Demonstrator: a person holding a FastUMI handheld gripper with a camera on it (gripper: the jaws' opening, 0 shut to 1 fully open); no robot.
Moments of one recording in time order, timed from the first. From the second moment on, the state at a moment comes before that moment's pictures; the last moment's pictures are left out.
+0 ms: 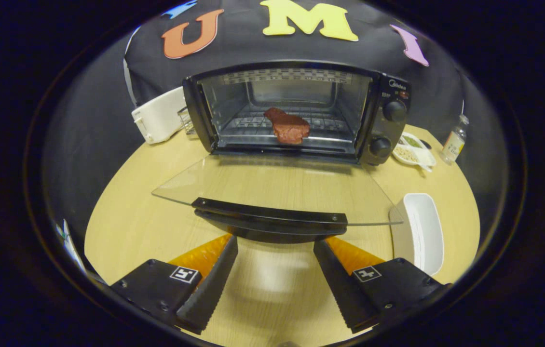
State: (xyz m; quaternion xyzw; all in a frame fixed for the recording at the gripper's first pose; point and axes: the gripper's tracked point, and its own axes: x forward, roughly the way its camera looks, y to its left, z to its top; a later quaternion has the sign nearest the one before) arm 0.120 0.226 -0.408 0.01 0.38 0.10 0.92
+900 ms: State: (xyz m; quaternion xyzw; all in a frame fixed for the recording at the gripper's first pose) arm 0.212 0.232 -0.301 0.02 0.30 0.10 0.95
